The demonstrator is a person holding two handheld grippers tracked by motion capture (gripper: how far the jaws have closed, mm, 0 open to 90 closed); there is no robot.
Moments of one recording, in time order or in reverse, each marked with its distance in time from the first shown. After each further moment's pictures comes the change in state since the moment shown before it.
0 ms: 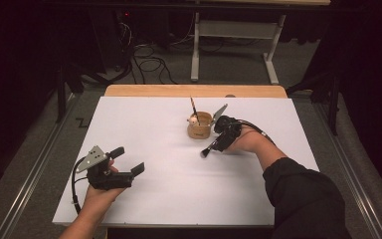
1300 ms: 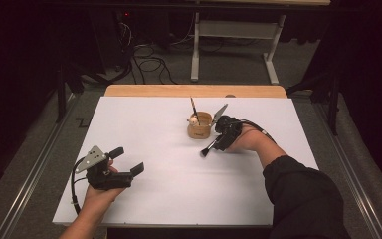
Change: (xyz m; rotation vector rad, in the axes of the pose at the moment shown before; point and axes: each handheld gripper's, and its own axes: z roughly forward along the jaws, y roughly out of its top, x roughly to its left) left arm 0.000 -0.001 -0.001 -0.001 0.002 -0.007; right arm -0.005 -0.003 0.002 0.026 0.011 -0.005
